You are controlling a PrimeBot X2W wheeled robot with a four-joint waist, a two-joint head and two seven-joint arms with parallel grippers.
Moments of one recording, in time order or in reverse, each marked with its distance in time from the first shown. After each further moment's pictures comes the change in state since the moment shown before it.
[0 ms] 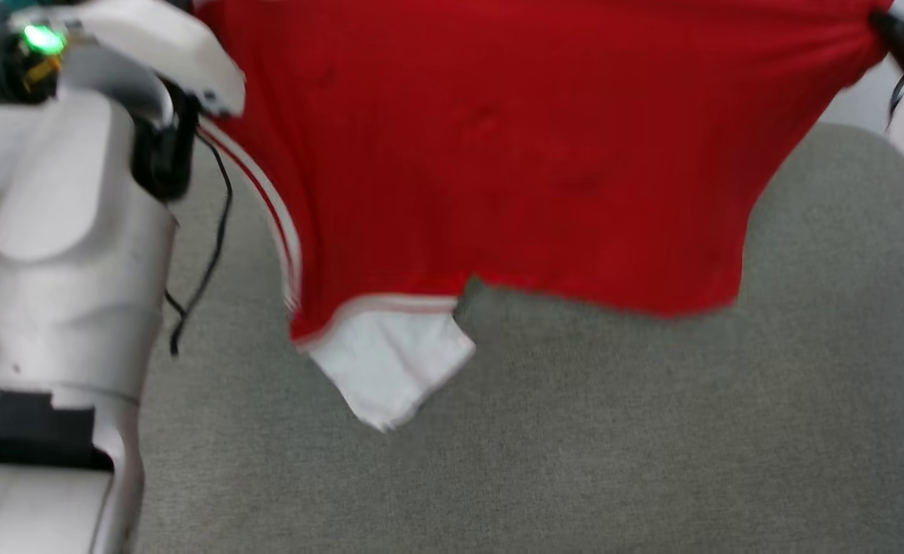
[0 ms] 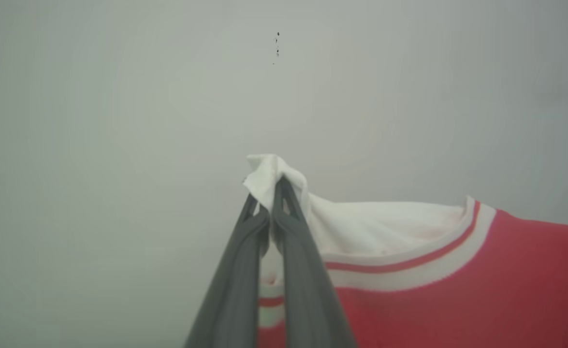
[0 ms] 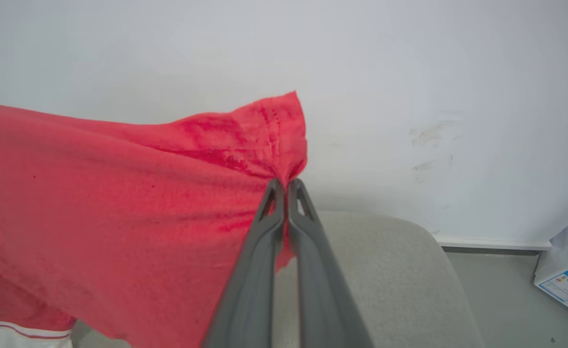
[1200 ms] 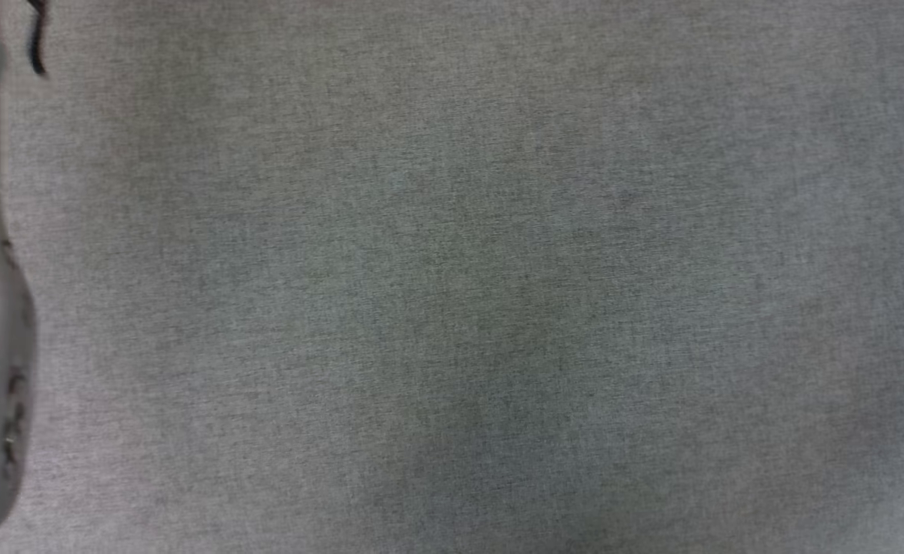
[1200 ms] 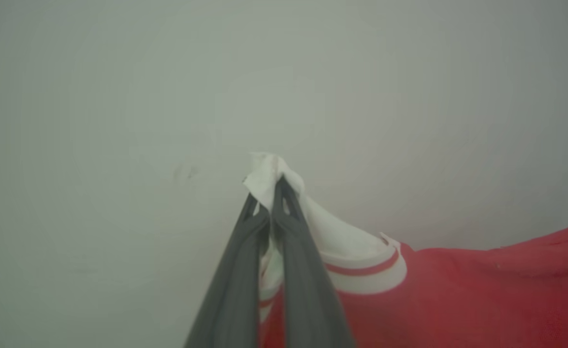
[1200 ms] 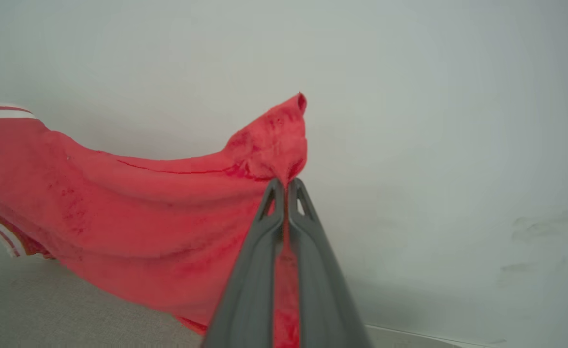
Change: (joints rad) left arm -0.570 0.048 -0.071 0.035 0.082 0.026 -0.056; right arm -0.622 0.016 0.220 0.170 0.068 0.000 -0.337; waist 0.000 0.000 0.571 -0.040
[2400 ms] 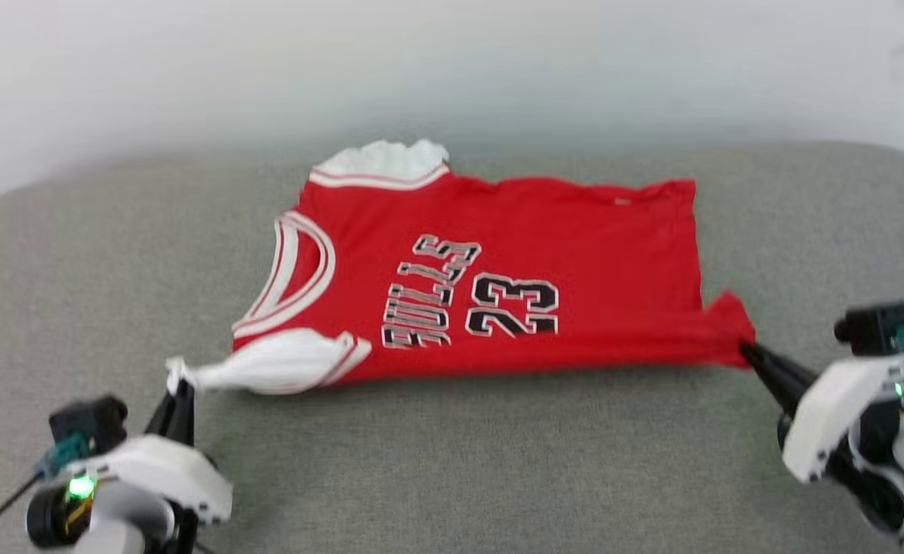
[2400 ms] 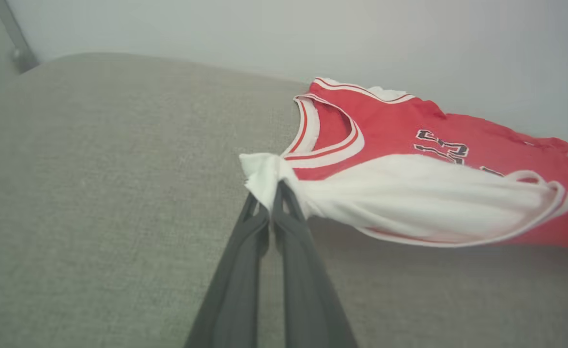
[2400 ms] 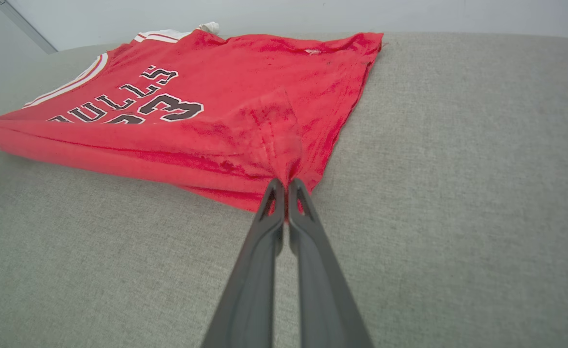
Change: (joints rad) left arm 1.395 0.015 0.152 -0.348 -0.220 0.027 0.040; right arm 1.032 -0.167 0.338 -0.175 0.377 0.001 -0.133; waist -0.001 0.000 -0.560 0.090
